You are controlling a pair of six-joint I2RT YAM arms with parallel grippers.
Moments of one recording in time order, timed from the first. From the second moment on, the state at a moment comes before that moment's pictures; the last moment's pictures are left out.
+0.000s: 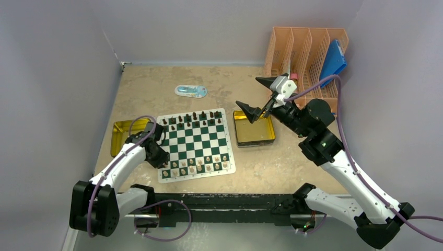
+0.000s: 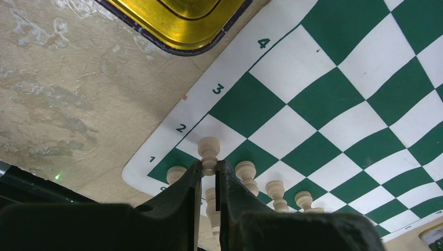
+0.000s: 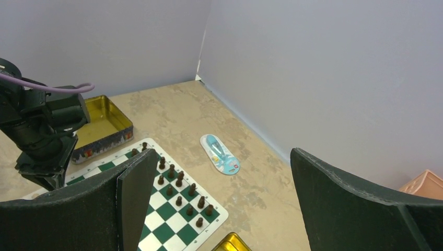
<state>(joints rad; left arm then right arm) -0.20 1.10 0.59 -0.85 -0.13 -1.08 0.67 0.92 1.08 0.02 -0.24 -0.21</state>
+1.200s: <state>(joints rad) -0.20 1.03 1.24 -0.88 0.25 -0.66 0.67 0.82 1.04 -0.30 0.09 0.48</state>
